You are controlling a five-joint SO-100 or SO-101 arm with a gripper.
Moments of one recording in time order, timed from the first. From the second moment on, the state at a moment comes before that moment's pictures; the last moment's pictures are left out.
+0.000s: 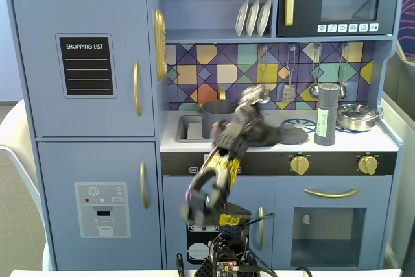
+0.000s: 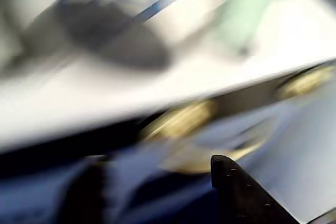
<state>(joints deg) 36.7 160.9 122.3 69.4 -101.8</state>
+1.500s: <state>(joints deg) 1.3 184.1 179.0 75.8 -86.3</state>
